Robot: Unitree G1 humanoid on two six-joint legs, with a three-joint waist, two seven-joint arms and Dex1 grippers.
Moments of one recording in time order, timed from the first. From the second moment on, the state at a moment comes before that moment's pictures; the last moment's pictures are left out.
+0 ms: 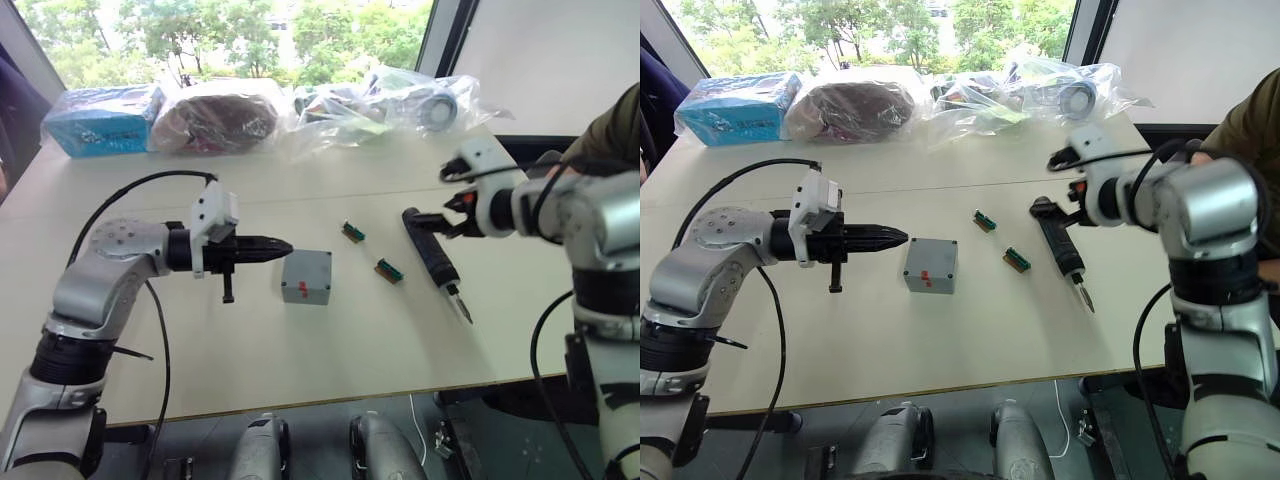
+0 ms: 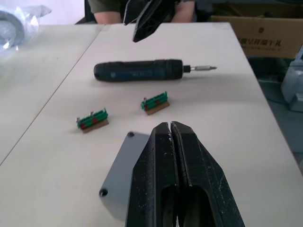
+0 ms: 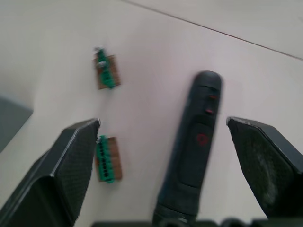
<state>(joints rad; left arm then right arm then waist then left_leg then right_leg) -0.53 0.72 -0.02 -0.20 -0.52 0.49 -1.16 -1.00 -0.78 0.05 -0.01 0.44 1.59 0.54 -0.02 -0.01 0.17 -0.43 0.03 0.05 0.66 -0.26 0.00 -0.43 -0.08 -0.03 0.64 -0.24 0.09</state>
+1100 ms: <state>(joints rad) -0.37 0.63 0.01 -0.37 -0.56 0.50 -0.96 -1.27 -0.61 0.66 0.86 0.13 1.31 0.89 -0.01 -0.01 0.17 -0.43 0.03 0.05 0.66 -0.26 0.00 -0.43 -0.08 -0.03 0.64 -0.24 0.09</state>
